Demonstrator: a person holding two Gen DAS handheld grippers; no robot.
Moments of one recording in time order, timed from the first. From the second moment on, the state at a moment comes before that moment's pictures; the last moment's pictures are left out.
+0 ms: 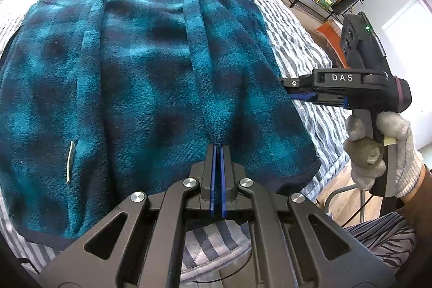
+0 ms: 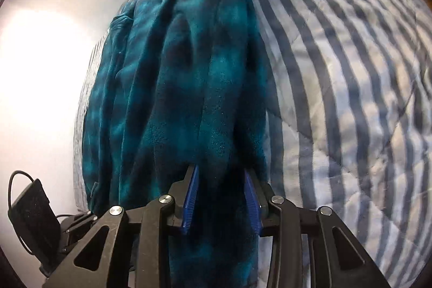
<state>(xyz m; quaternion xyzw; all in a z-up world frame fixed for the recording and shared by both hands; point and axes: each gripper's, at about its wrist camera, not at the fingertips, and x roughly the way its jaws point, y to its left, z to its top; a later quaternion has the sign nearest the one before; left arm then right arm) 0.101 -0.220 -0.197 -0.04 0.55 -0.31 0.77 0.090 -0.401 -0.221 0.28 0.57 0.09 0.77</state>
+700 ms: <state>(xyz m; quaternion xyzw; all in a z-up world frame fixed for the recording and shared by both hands) 0.073 -0.210 -0.170 0.01 0.50 -0.32 0.80 0.021 -0.400 -0.177 0.24 0.56 0.10 0.79</state>
